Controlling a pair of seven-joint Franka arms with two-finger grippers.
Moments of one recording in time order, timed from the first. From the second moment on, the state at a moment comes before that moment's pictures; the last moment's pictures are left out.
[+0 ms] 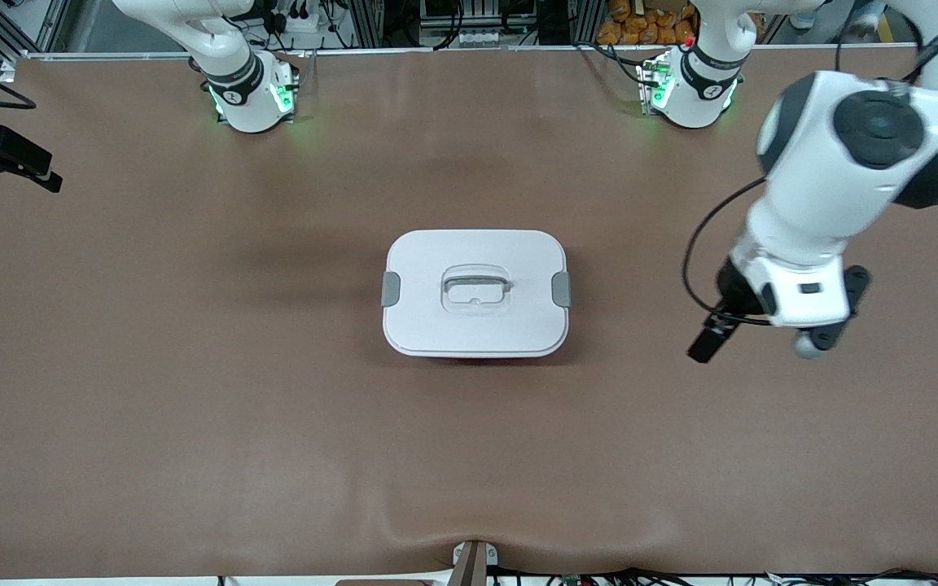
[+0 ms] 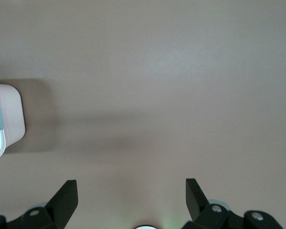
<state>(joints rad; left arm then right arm) -0.06 0.27 -0.26 -1.49 0.10 1.94 -1.15 0.05 -0.07 -0.10 -1.56 0.02 1.45 0.00</state>
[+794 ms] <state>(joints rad) 0.01 0.09 -0.18 -1.49 0.05 1.65 -0.53 0.05 -0.07 -0.09 -1.56 0.02 1.45 0.00</state>
